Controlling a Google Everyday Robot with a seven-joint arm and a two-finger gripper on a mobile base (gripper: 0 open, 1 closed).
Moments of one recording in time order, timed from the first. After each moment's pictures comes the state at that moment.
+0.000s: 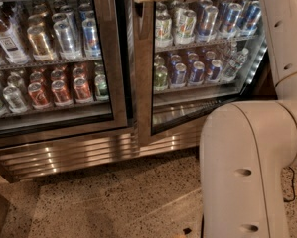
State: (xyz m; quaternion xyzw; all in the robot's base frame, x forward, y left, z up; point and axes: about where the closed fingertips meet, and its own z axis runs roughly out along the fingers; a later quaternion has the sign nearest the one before) arm 0.649 0.002 1.060 -0.47 0.60 0.55 0.33
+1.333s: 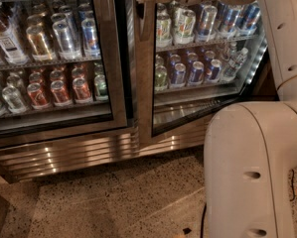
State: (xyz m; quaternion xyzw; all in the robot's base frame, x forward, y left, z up) arm 0.629 0.001 1.069 -0.43 0.59 0.62 0.28
